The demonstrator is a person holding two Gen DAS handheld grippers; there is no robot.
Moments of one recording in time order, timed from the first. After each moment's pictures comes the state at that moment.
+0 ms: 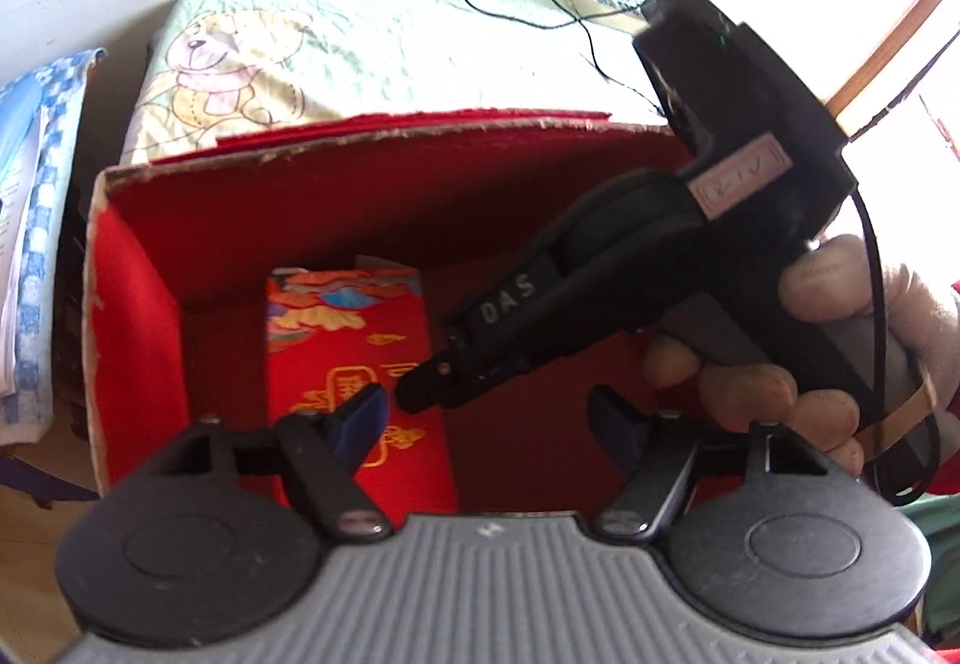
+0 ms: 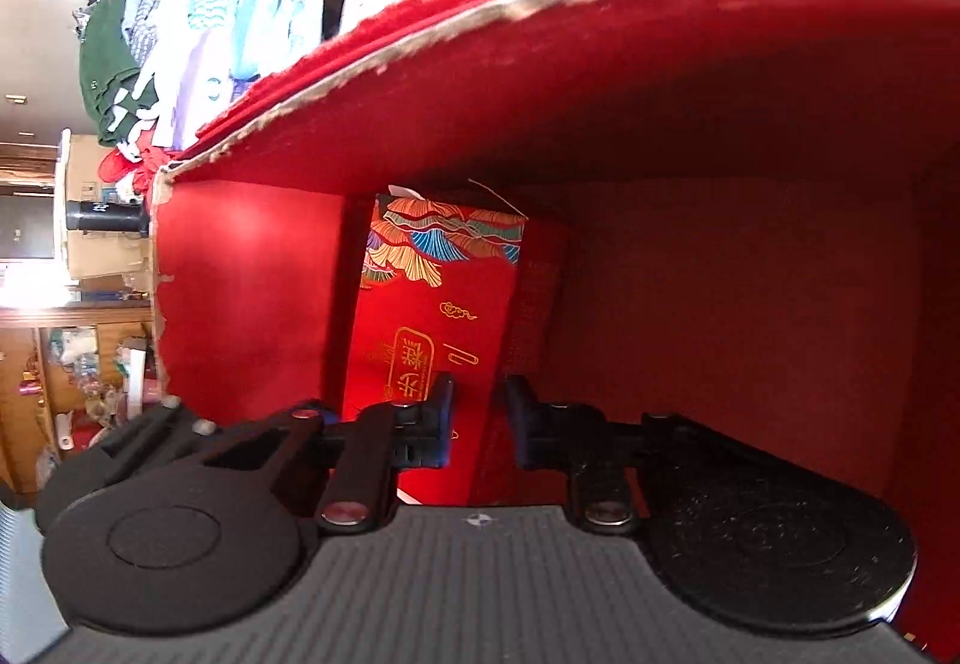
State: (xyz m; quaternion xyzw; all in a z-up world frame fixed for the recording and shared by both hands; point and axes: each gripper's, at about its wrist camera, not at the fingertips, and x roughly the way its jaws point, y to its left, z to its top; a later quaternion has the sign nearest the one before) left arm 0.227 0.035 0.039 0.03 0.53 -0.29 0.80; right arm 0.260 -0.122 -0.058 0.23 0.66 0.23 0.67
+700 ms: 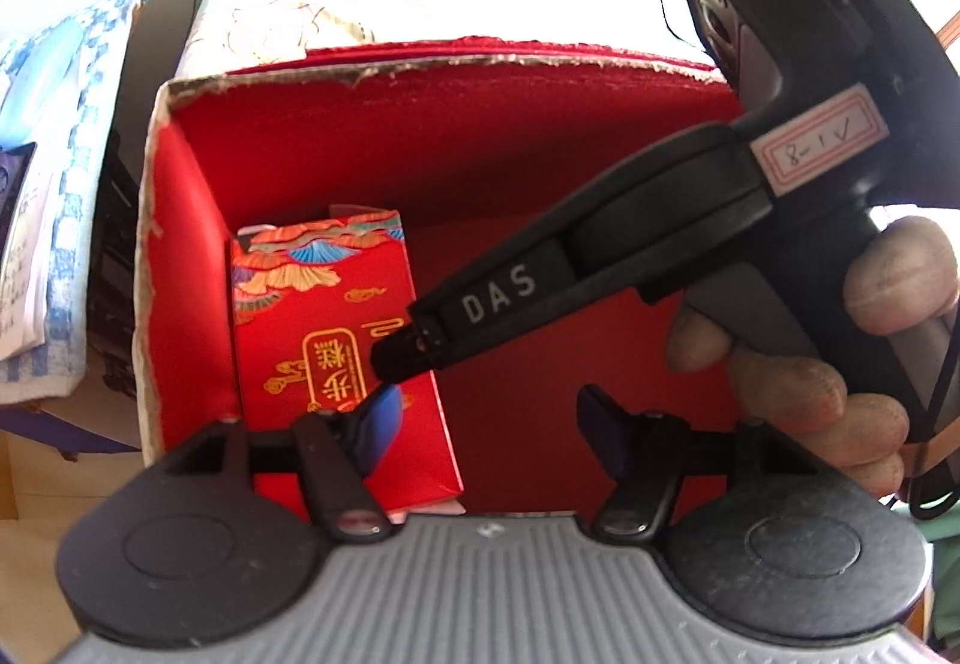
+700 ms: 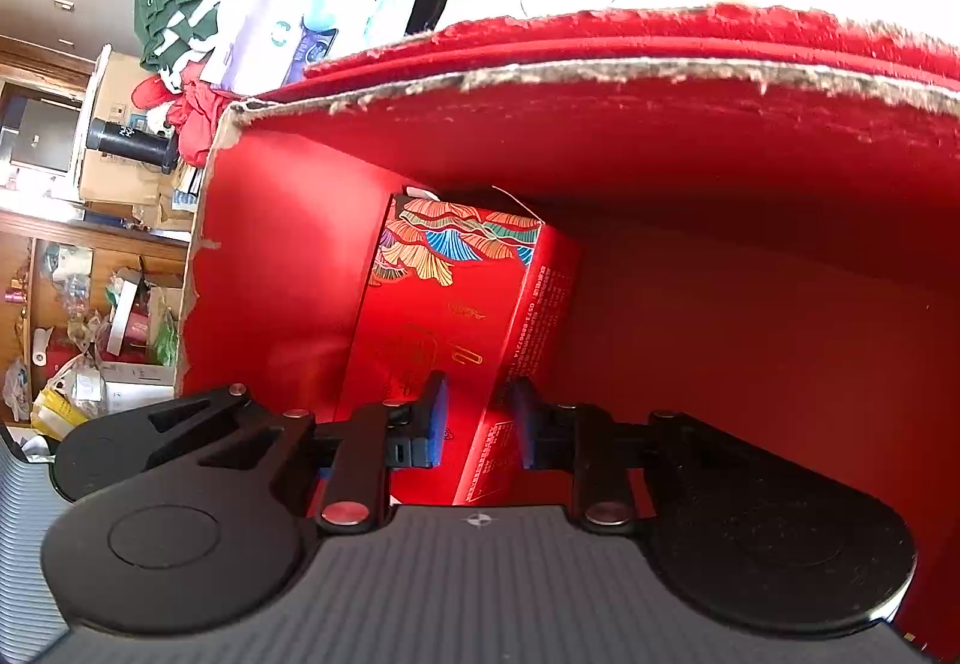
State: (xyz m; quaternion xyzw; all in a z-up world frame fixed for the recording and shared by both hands) left arm 0.233 0.048 0.026 0.05 0.56 -0.24 0.79; right arm 0.271 -0.075 -0.053 0.16 0.64 0.29 0.70
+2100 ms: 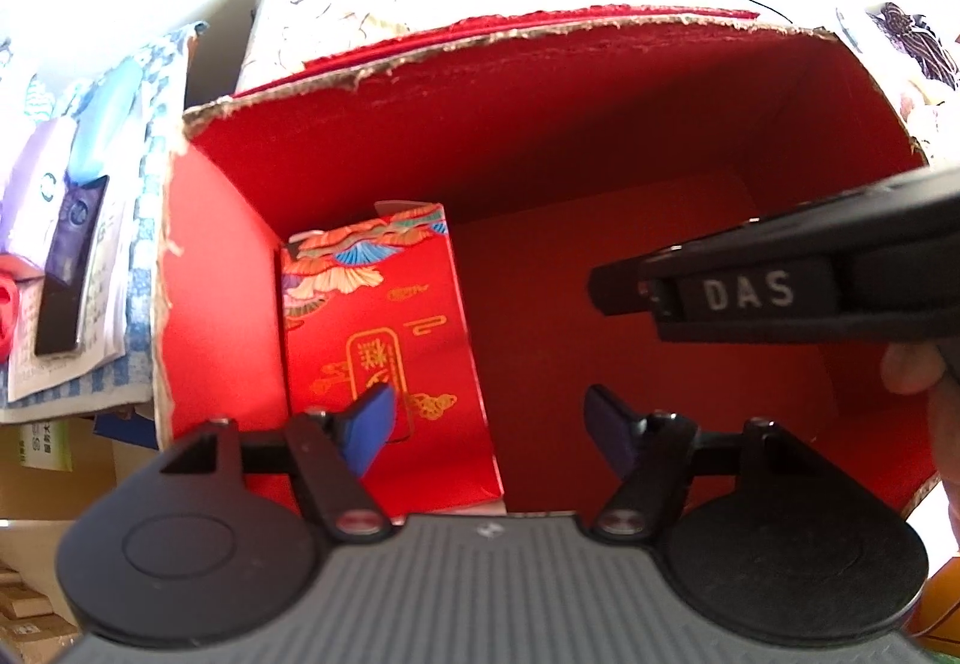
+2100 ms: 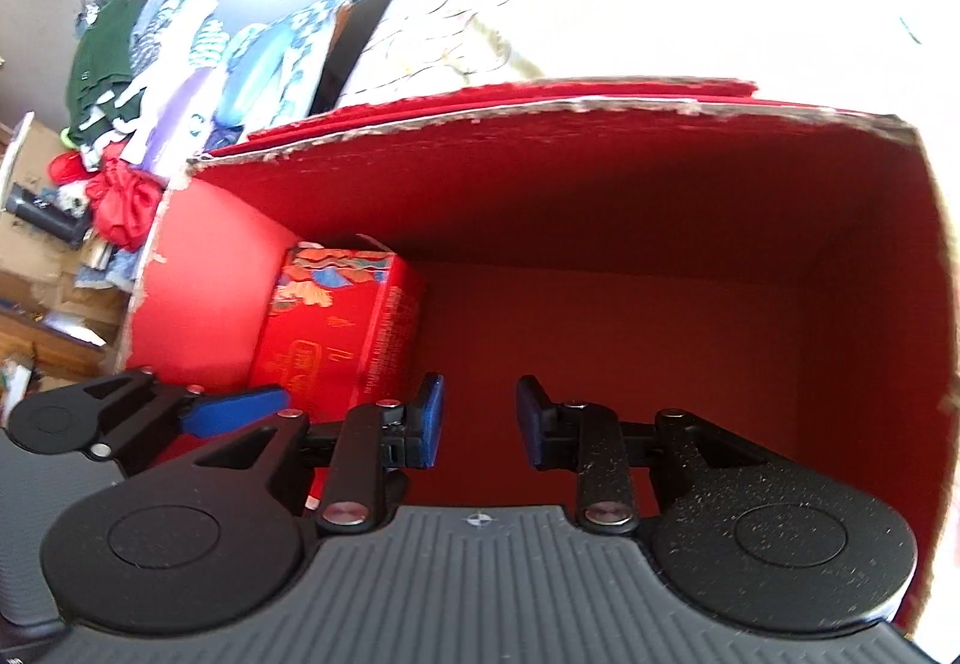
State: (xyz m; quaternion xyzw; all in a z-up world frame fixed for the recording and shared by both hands) left arm 0.225 0.006 0.044 0.15 0.55 -0.16 0.81; right arm 0.227 -0.094 -0.021 0.11 0.56 0.15 0.81
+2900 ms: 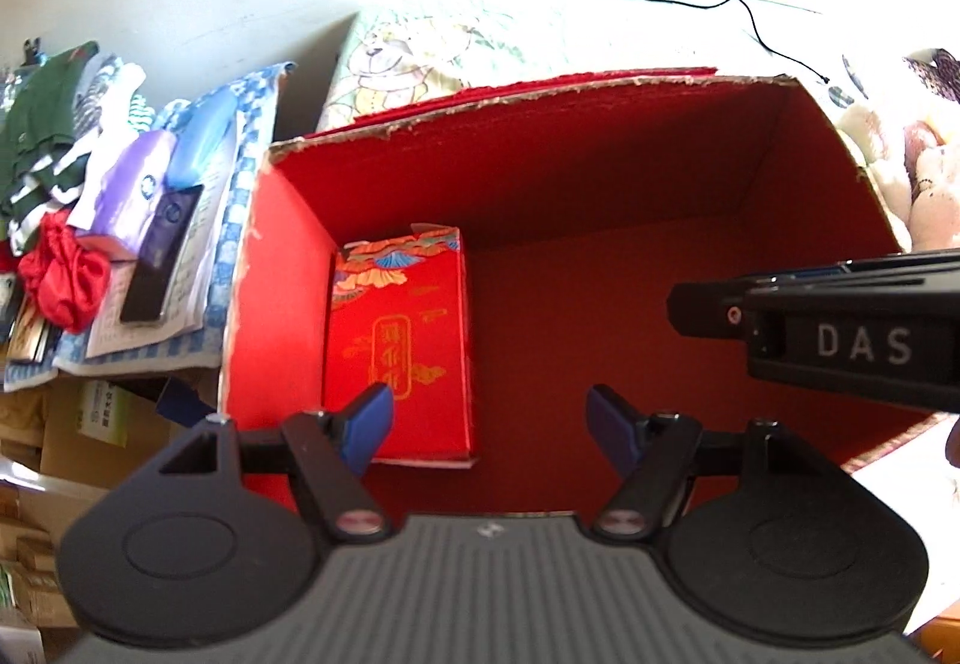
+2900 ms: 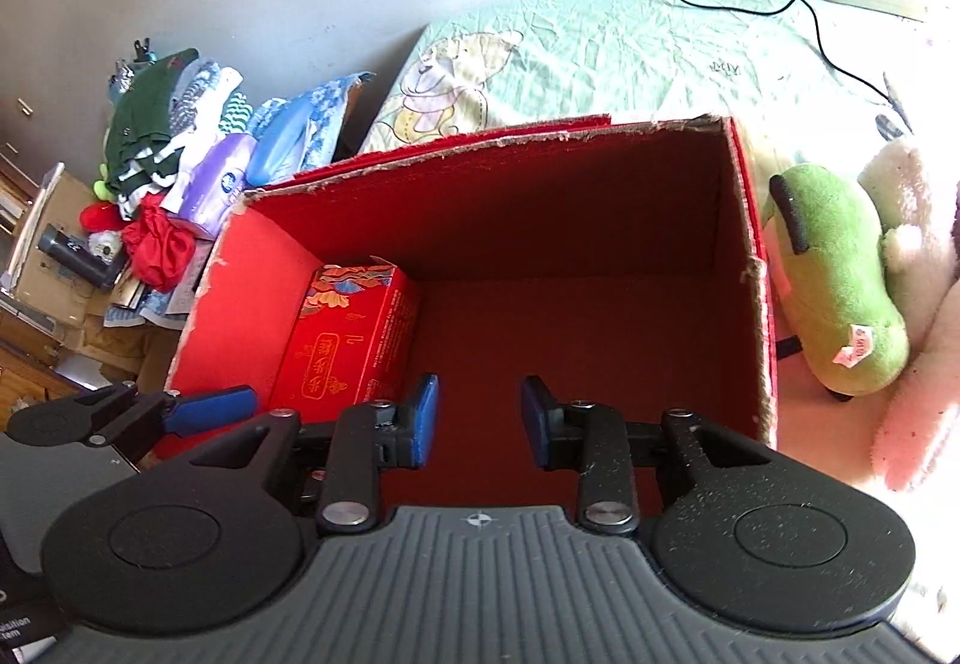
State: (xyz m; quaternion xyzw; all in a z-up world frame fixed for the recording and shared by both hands) left arm 0.167 -0.007 0.067 0.16 0.50 -0.07 0.85; right arm 0.163 -0.144 0.018 0.14 0.49 0.16 0.85
